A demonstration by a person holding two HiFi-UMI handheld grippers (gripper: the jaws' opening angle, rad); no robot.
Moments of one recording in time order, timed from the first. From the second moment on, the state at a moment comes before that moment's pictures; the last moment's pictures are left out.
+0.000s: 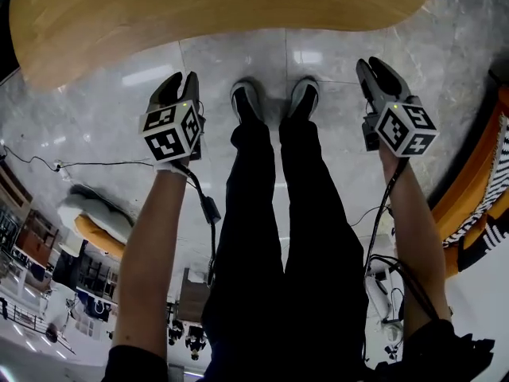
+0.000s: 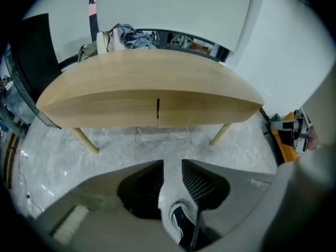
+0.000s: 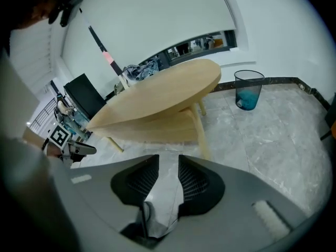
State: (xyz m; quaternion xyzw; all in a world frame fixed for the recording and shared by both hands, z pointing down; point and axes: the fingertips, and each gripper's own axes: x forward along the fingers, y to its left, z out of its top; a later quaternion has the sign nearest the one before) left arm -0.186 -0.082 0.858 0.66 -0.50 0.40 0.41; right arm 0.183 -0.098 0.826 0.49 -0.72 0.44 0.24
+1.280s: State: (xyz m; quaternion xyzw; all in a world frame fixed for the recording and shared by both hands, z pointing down) left arm -0.076 -0.100 0.201 0.85 -0.48 0.09 0.19; right arm 0.105 -0.105 0.208 0.48 -0.85 0.22 0.00
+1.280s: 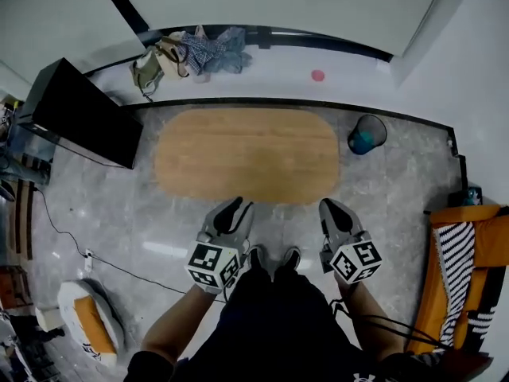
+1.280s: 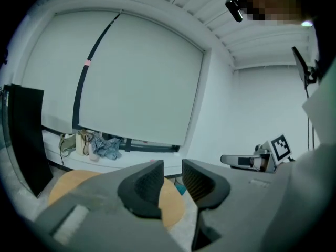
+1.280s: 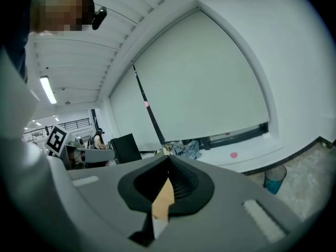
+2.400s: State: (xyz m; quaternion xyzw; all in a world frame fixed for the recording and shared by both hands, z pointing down) left arm -0.067 -0.099 0.055 0.88 -0.48 0.01 0.01; right arm 0.060 -0.093 0.038 0.47 -0.88 0.00 -0.05
